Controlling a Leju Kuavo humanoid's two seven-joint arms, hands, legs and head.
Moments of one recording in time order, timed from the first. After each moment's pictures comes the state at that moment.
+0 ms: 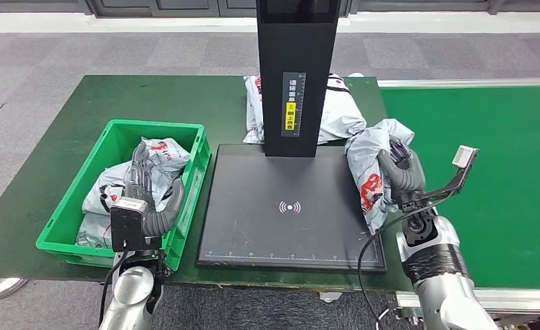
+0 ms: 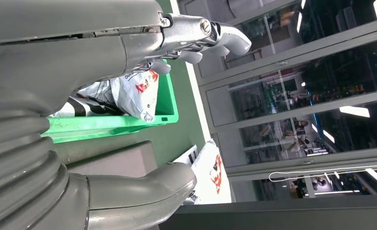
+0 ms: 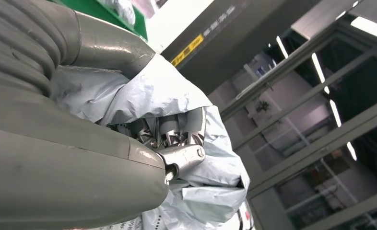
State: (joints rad) left arm -0.10 -0.18 -0.20 -1.44 -0.21 0.29 -0.47; right arm -0.56 0.04 -0.12 -0.73 -0.61 0.45 -0.20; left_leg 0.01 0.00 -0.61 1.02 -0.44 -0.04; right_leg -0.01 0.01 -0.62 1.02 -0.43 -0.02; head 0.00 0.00
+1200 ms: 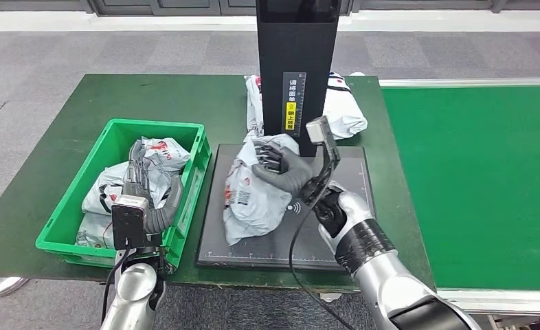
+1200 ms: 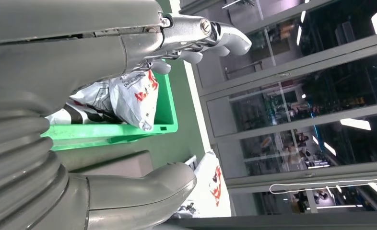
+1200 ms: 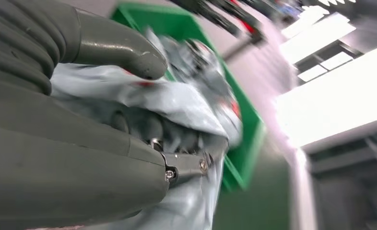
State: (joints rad) left arm -0.12 -0.18 -0.20 -1.41 -0.22 0.36 -0.48; right arm -0.70 0.25 0.37 -0.64 -0.46 0.46 -0.04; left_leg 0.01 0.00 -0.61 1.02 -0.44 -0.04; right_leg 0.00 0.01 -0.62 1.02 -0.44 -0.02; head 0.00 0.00
